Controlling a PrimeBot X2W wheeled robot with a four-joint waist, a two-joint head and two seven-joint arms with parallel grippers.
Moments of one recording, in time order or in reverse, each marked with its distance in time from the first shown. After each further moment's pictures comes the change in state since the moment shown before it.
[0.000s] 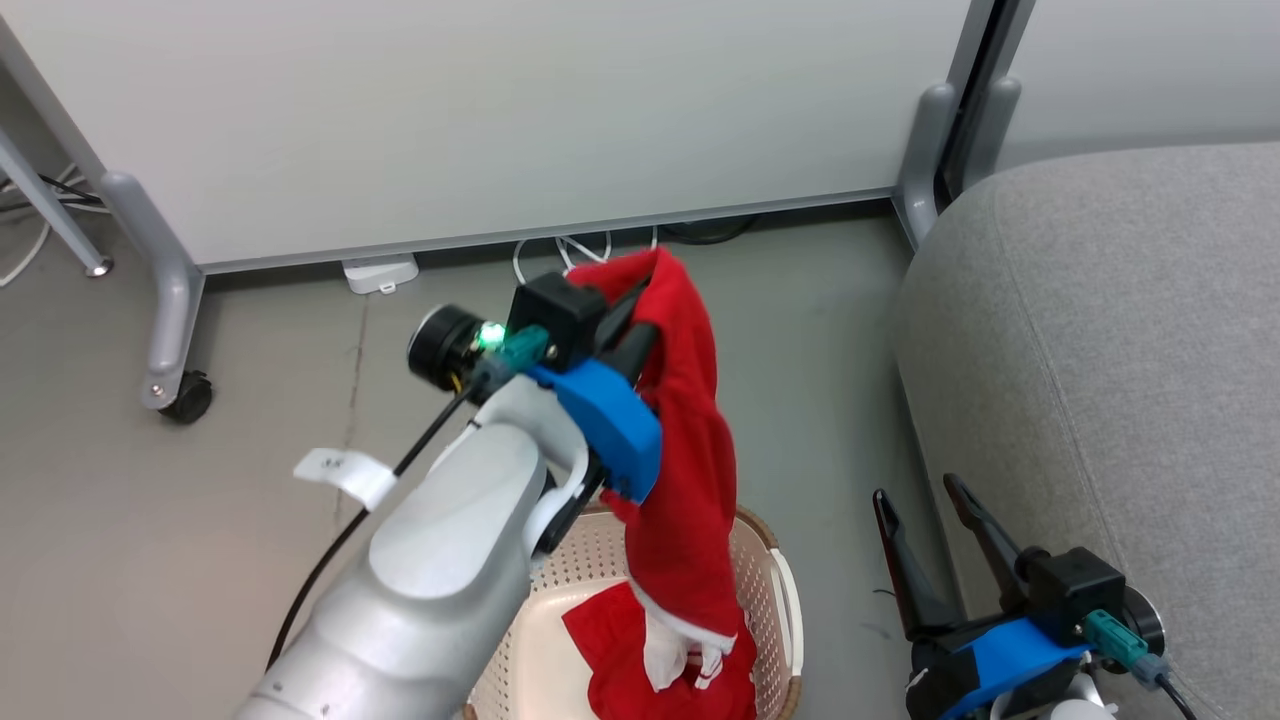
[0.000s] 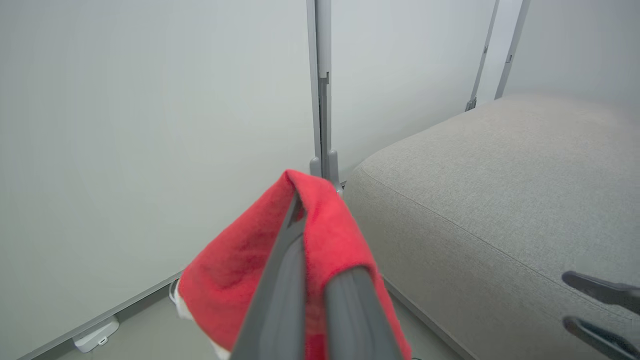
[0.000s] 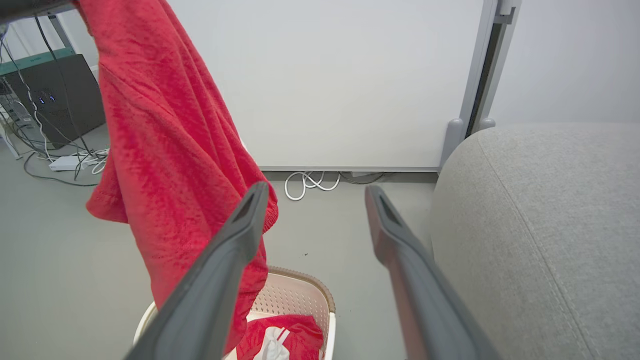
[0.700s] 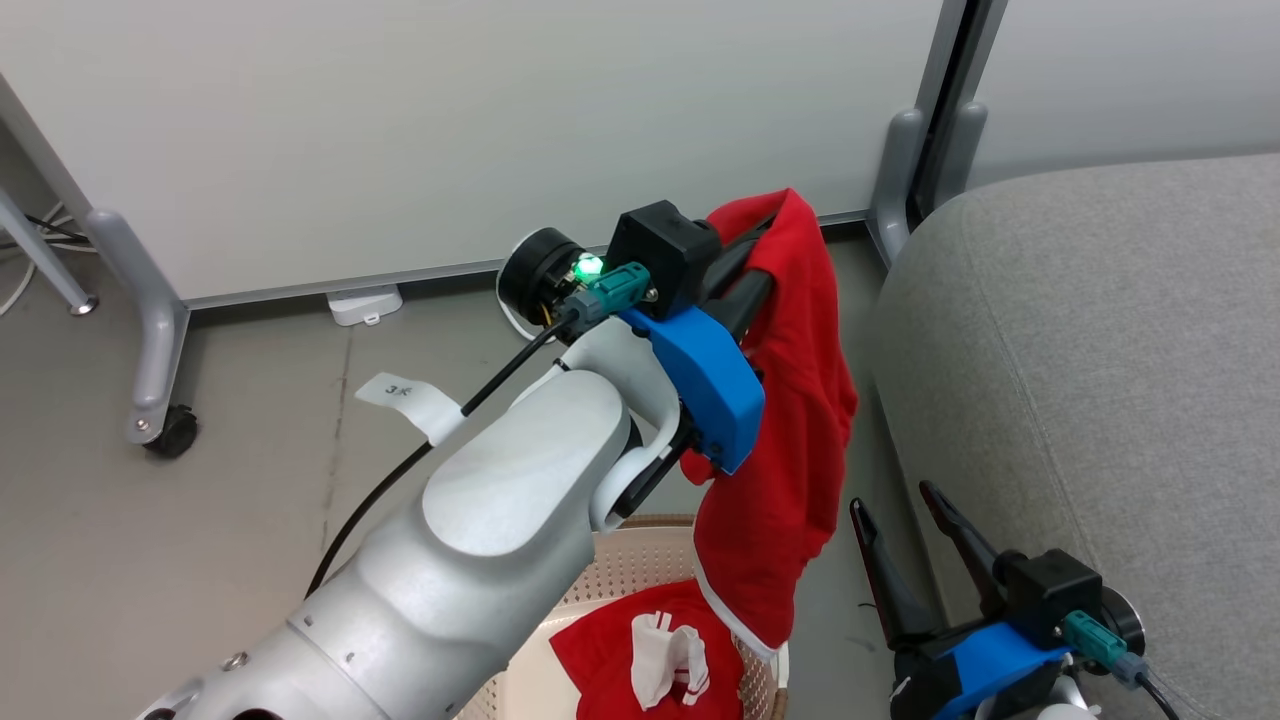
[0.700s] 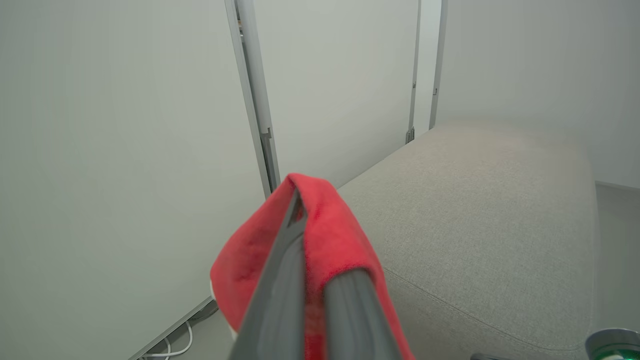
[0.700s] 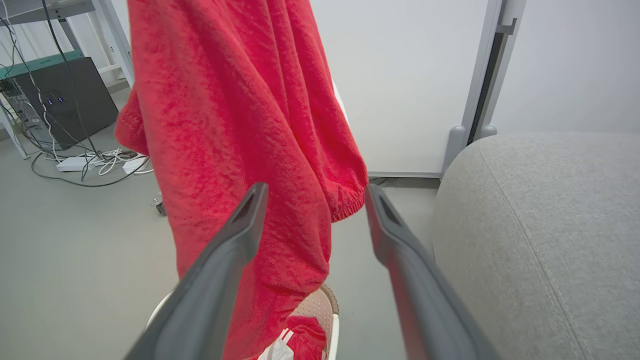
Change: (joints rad) left arm -0.159 -0.001 -0.208 -0.131 -0.199 0.056 0.055; right arm 0.009 0.000 0.034 -0.023 0.003 0.000 0.035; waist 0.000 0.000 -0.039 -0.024
